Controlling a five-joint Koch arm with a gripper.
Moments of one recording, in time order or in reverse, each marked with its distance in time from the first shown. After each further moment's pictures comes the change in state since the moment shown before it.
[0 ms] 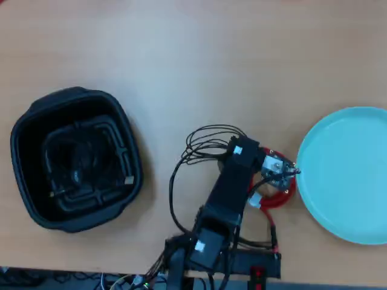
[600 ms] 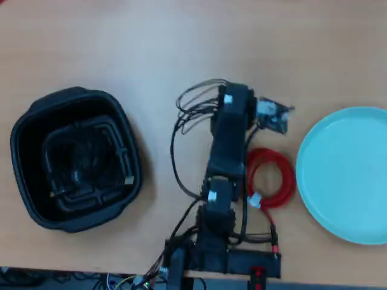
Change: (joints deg) arm -9.8 -21.0 -34.6 20.0 -1.0
